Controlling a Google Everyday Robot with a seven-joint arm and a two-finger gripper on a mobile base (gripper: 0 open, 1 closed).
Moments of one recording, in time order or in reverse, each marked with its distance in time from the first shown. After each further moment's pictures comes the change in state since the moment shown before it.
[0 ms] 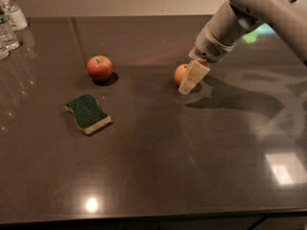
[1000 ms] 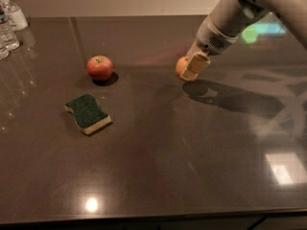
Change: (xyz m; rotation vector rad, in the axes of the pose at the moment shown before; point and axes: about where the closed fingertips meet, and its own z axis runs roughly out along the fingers) arm -0.013 0.000 -0.024 0.038 -0.002 -0.030
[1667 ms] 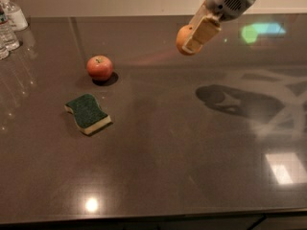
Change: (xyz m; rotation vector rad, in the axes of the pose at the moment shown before) arm -0.043 0.002 -0.087 0.027 -0.092 -0.048
